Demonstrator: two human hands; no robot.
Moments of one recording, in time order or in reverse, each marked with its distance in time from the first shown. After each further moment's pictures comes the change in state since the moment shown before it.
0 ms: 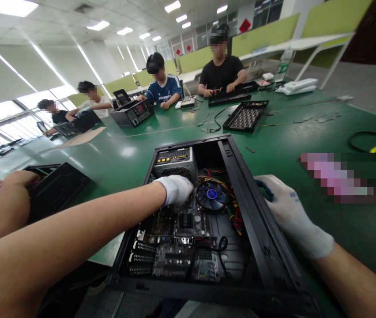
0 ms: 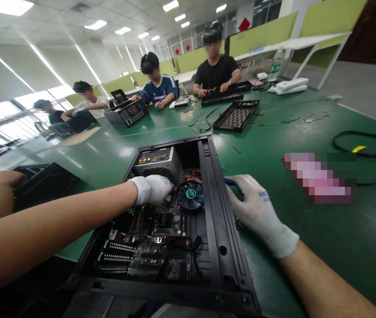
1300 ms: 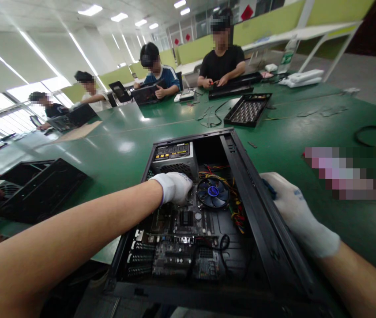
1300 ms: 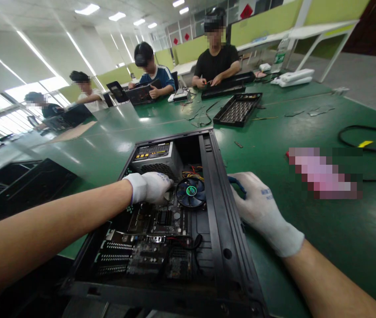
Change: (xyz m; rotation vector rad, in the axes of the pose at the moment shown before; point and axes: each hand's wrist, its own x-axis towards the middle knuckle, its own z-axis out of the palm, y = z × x) left_hand 0.003 -0.006 0.007 -0.051 -0.007 -0.005; right_hand 0.001 0.007 0.003 -0.034 -0.029 -0.040
